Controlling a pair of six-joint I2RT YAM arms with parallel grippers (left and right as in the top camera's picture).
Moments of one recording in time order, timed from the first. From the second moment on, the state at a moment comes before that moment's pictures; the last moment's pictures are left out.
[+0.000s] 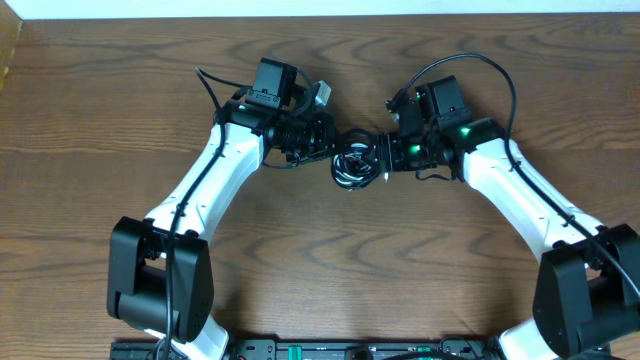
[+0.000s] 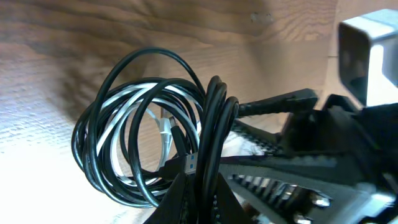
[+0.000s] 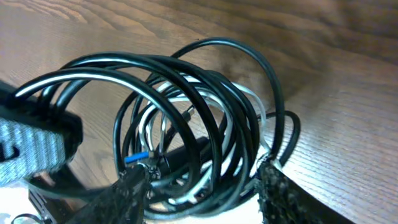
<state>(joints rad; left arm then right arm) -0.31 1.77 1.34 -0.66 0.73 -0.48 0.35 1.72 1.20 -0.56 -0.50 0.31</state>
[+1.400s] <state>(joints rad) -0.09 1.38 1.33 -0.62 0.79 -0.54 0.28 1.73 1.22 -0.75 -0.18 0.48</state>
